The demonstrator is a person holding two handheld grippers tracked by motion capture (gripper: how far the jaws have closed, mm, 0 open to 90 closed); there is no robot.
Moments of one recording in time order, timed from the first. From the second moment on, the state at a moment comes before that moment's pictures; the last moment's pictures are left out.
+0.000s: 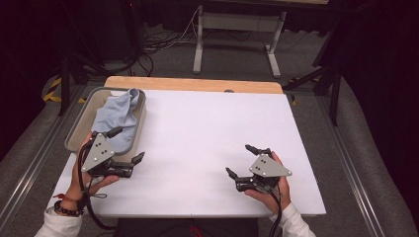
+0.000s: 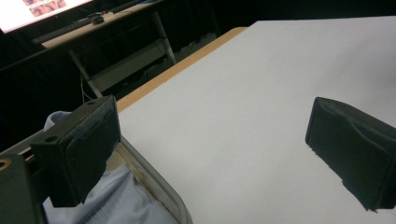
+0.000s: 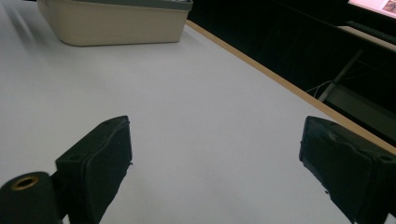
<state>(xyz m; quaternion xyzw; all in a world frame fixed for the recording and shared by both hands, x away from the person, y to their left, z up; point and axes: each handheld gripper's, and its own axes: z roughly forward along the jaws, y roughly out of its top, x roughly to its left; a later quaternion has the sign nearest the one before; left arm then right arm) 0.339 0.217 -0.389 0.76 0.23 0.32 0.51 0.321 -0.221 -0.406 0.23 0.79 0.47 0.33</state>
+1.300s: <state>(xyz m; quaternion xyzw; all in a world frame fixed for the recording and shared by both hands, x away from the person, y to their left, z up) 0.317 0.207 -0.451 0.78 0.23 0.26 0.51 0.306 -0.228 -0.422 0.22 0.78 0.48 0.32</state>
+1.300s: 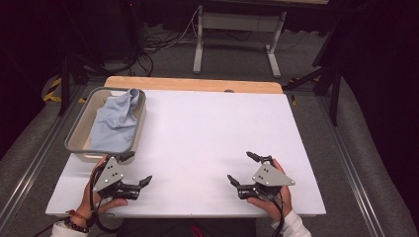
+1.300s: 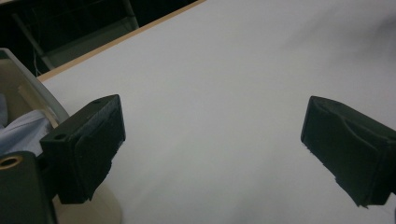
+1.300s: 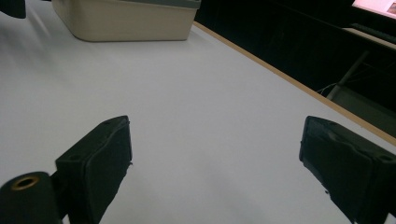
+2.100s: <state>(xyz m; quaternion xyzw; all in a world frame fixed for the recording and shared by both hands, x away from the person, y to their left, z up) 0.311 0.198 -0.459 0.79 0.22 0.24 0.51 0.301 -0.228 -0.441 0.21 0.79 0.49 0.31</state>
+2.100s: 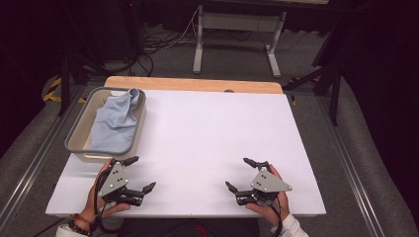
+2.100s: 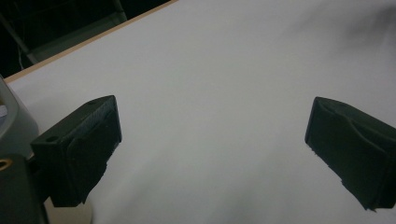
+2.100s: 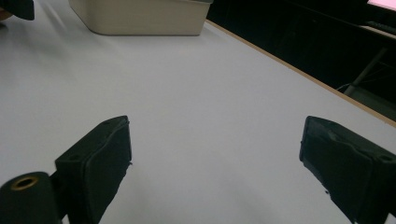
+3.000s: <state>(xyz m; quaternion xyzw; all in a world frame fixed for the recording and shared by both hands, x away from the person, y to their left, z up) 0.310 0.202 -0.458 0.79 0.23 0.25 0.51 0.297 -0.228 -0.436 0.22 0.78 0.49 0.32</state>
